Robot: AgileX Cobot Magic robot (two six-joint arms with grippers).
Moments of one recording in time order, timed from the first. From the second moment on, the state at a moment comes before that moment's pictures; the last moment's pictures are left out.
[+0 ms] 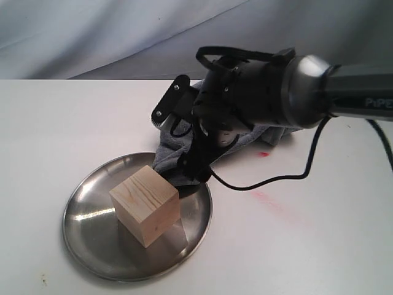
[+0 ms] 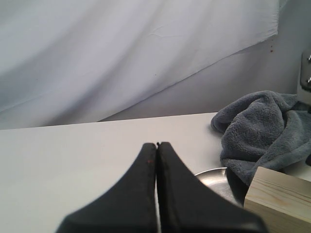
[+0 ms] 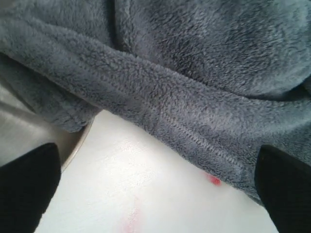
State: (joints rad) left arm -0.19 0.00 0.00 -0.12 0.13 0.11; right arm 0.90 1.97 -1.38 -0.61 0.72 0.16
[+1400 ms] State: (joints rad) left arm -0.19 0.00 0.00 -0.12 0.13 0.11; right arm 0.79 2.08 -1.38 -0.51 0.57 0.11
